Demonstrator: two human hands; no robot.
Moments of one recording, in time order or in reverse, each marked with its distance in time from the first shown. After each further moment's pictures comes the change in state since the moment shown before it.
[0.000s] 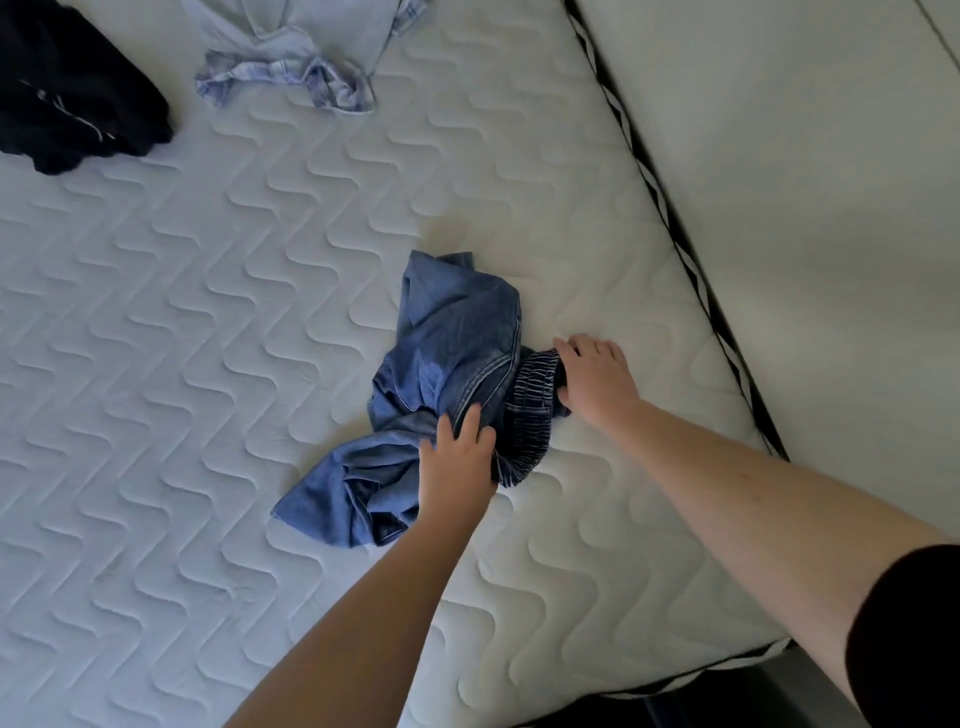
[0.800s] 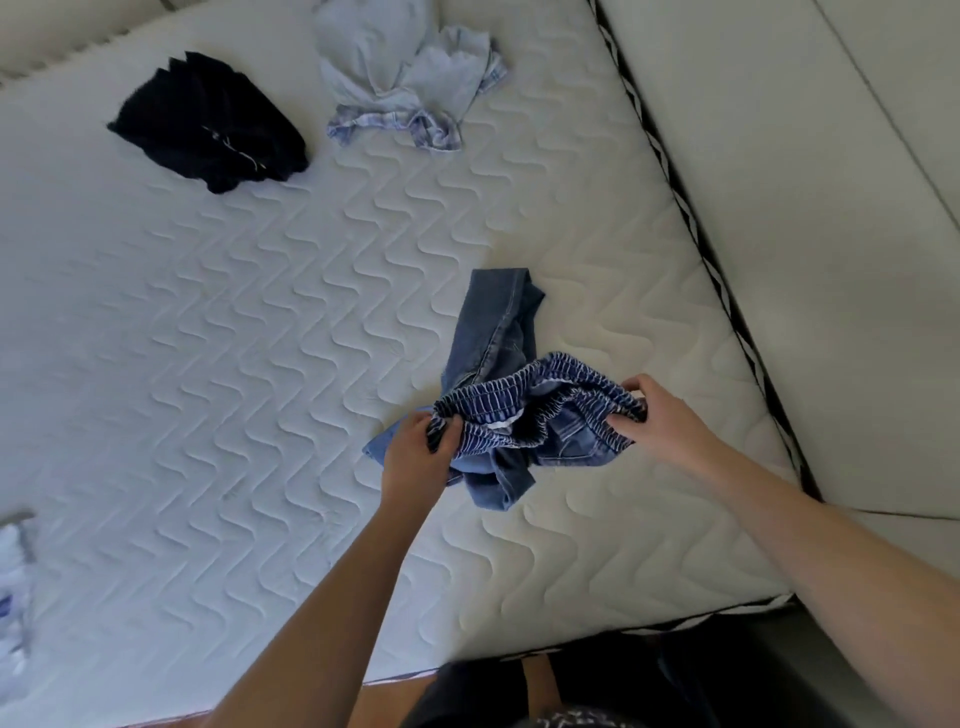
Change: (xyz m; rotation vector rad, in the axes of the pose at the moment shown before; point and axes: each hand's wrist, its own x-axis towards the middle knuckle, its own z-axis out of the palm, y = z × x) left_hand -0.153 -0.078 -0.055 -0.987 0.413 -0.346; right_hand -0.158 -0.026 -0.078 0.720 -0.150 0.134
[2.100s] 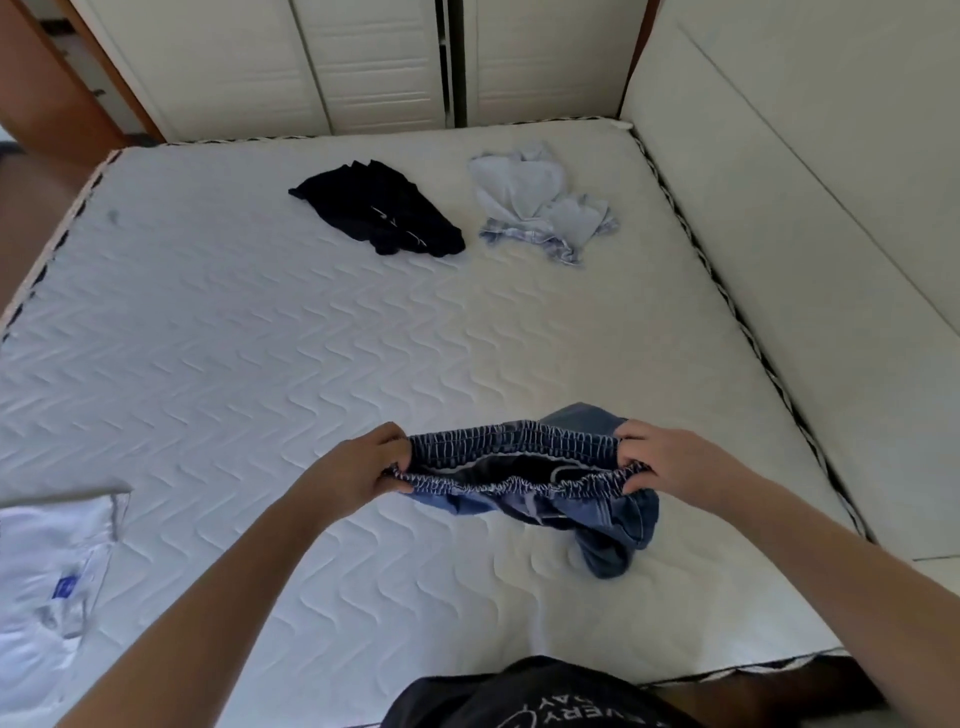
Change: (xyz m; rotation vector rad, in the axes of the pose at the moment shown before) left_hand -0.046 -0.224 -0.369 0.372 -0.188 0.721; right_hand -0.159 -0.278 0.161 -0.856 -0.042 -0.556
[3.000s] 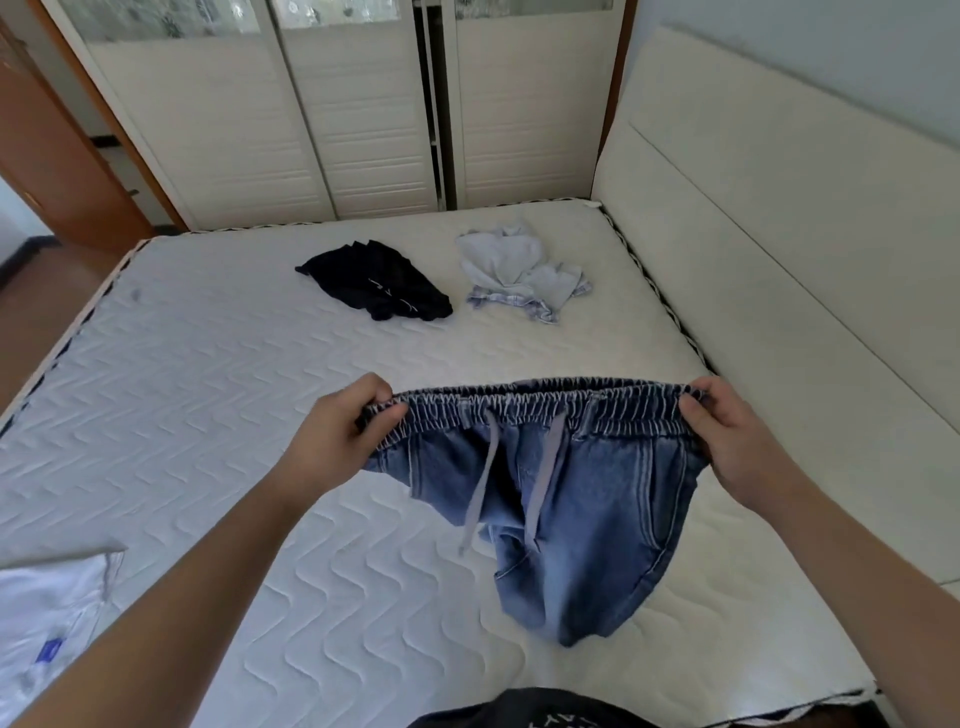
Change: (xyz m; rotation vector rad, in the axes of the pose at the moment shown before) left_hand 0.016 0.095 -0.081 -0.152 0.541 0.036; right_hand -0.079 0.006 -0.063 1.190 0.727 0.134
